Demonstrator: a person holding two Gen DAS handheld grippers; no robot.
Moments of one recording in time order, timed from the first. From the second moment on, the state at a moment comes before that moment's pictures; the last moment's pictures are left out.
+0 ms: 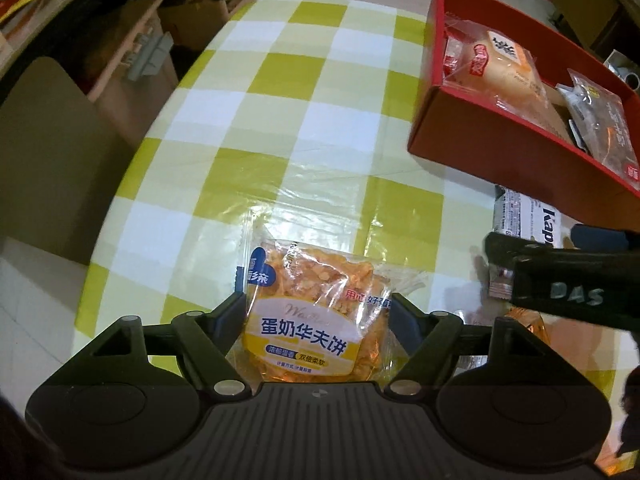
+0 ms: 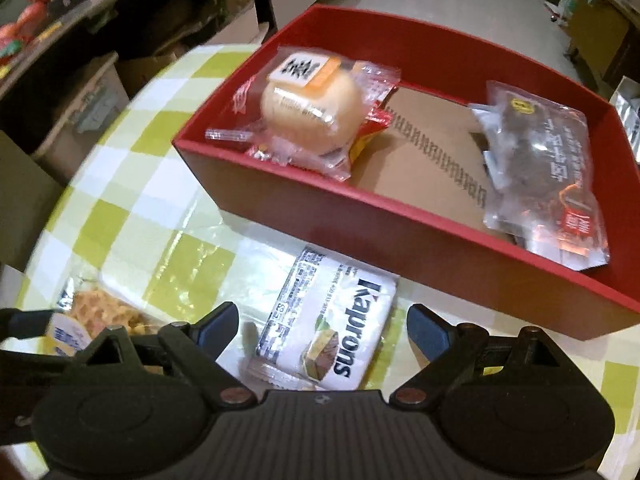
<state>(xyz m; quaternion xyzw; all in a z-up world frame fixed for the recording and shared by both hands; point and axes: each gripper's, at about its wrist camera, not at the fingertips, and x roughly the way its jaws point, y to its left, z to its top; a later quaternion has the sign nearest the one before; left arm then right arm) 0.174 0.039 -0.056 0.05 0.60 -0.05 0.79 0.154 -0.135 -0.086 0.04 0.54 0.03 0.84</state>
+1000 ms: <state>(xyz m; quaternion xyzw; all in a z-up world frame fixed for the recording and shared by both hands) 0.181 0.046 -0.075 0.06 0.62 -0.07 0.78 0.131 -0.131 -0.084 -0.05 0.53 0.05 0.84</state>
